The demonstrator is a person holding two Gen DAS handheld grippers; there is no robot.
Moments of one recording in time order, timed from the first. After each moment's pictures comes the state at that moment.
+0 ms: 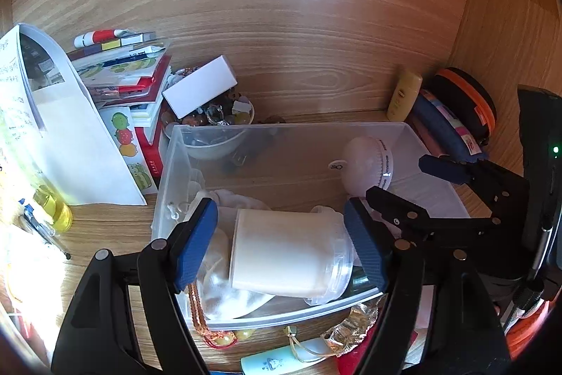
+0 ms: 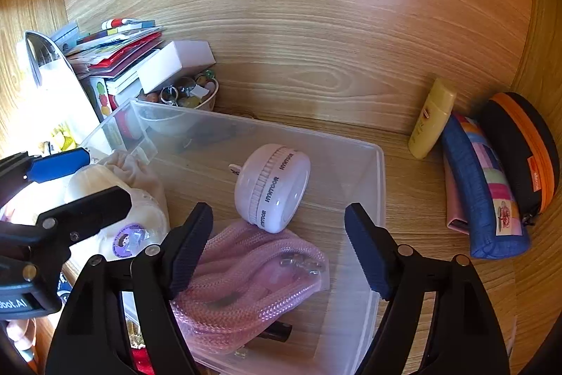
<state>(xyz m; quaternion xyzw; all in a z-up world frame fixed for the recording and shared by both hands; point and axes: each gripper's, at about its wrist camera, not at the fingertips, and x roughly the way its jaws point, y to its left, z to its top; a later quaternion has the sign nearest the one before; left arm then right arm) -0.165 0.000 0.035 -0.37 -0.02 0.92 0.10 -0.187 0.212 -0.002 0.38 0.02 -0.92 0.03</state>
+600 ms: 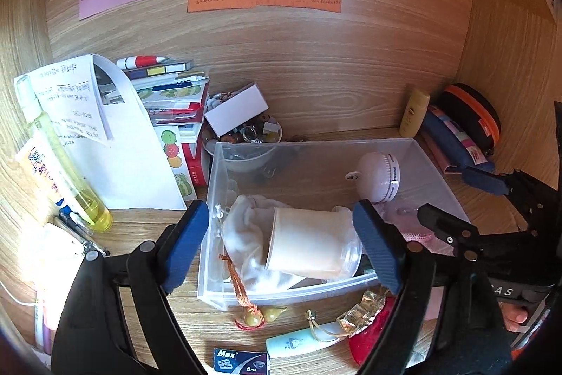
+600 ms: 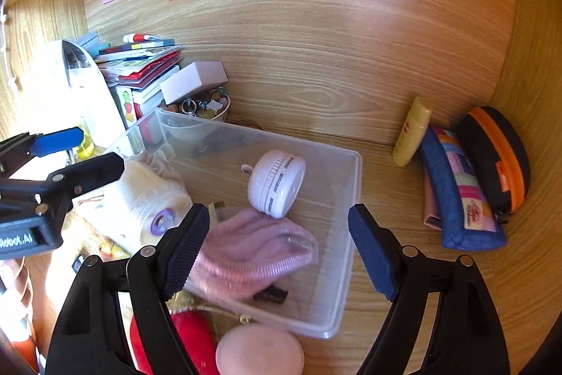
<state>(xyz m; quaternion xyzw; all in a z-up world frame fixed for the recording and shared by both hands) -0.133 -0.011 0.059 -0.33 0.00 0.94 0.06 -0.139 0.217 0.029 0.35 0.03 -0.94 0.03</state>
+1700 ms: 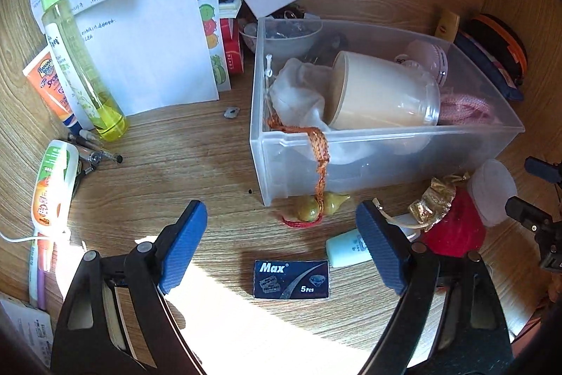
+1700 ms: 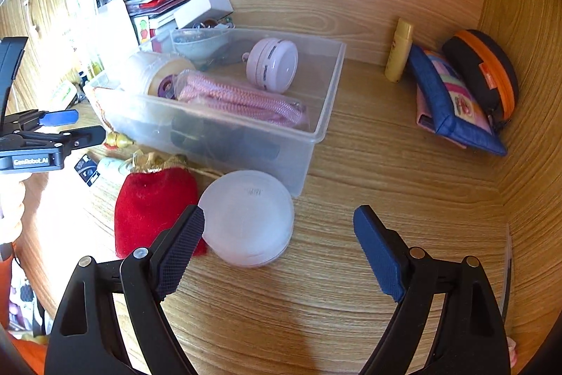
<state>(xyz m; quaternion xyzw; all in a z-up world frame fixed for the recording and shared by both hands) -0.105 -0.049 -0.017 -0.44 0.03 0.90 0.04 -0.068 0.235 -0.026 0.42 0.03 -0.91 0.05</state>
